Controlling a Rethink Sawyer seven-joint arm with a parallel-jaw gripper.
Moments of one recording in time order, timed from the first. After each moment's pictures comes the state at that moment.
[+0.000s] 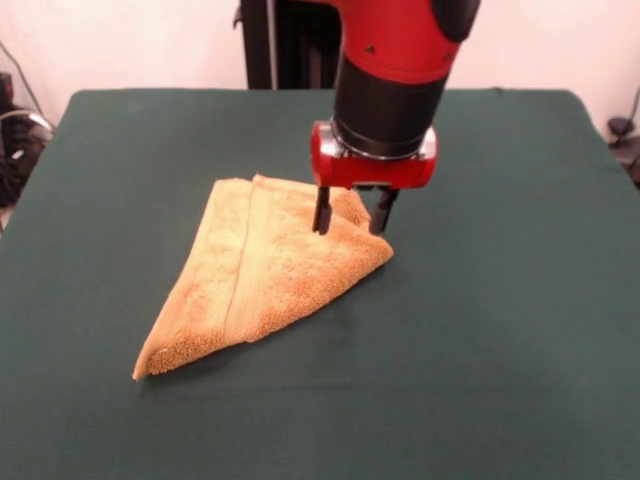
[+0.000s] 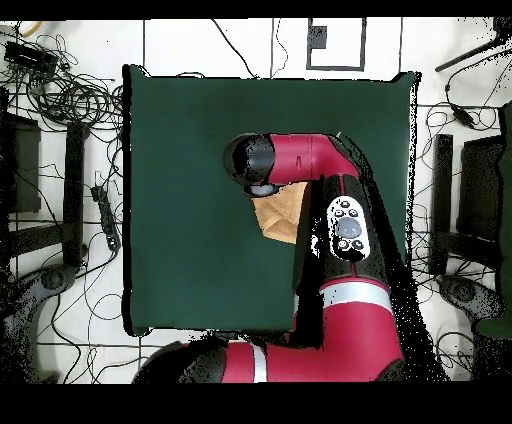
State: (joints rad) arm -0.17 -0.43 0.08 1.24 -0.29 0.86 1.69
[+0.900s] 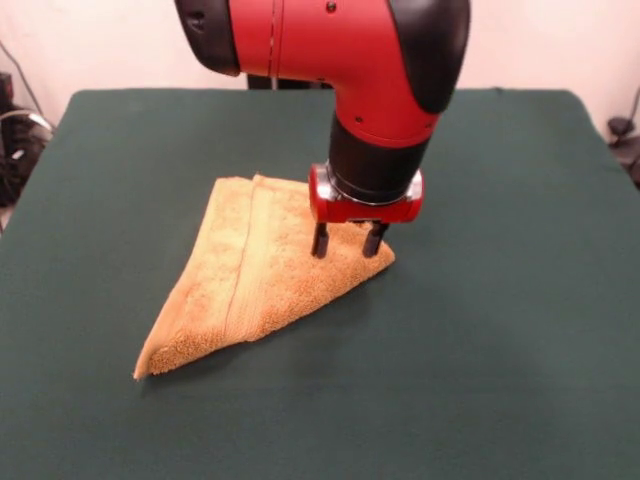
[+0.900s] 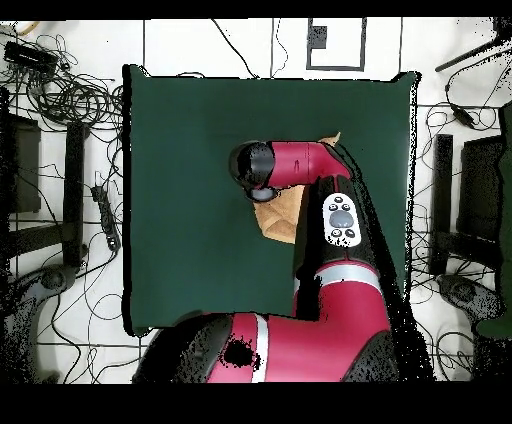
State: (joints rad) arm -0.17 -0.33 0.07 1.21 -0.28 0.86 1.69
